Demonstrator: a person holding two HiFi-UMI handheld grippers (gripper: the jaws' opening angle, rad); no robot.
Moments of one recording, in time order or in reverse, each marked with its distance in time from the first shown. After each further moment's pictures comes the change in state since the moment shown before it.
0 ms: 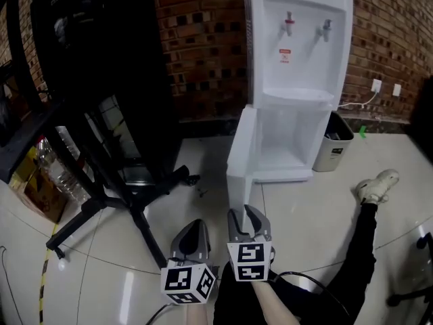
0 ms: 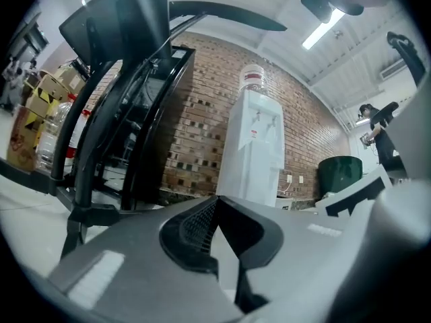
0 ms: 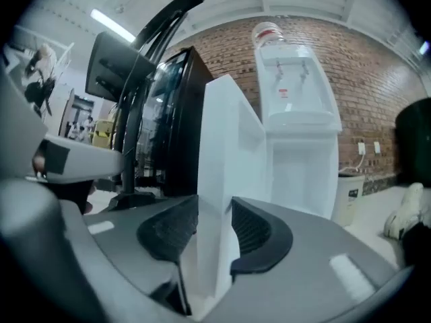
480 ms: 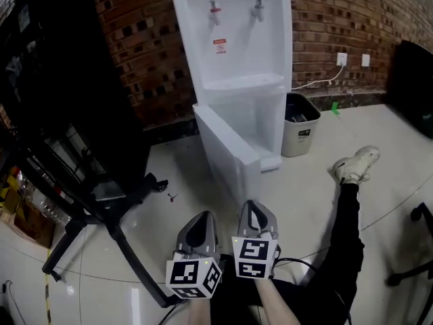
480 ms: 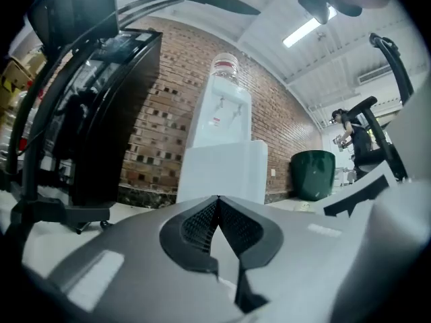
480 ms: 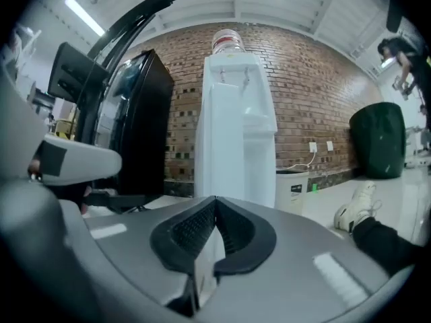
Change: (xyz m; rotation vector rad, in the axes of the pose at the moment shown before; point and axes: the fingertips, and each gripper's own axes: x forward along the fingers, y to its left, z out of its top) left arm 0.051 -0.123 -0.017 0.057 0.049 -0.219; right arm -0.056 -0.131 -0.011 0.078 -0.010 -0.293
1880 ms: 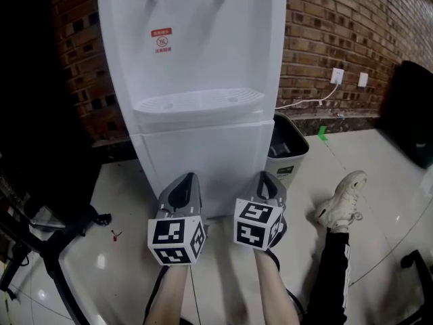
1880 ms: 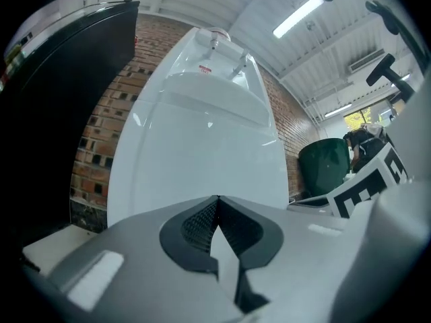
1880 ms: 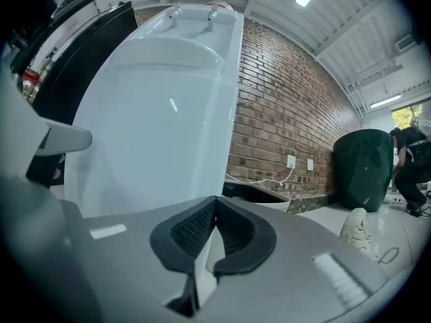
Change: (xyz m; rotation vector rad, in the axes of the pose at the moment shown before) left arm 0.292 -0.001 -0.007 0.088 -0.068 -0.023; right arm 0.218 -0.218 0.028 -0.148 0.003 -0.279
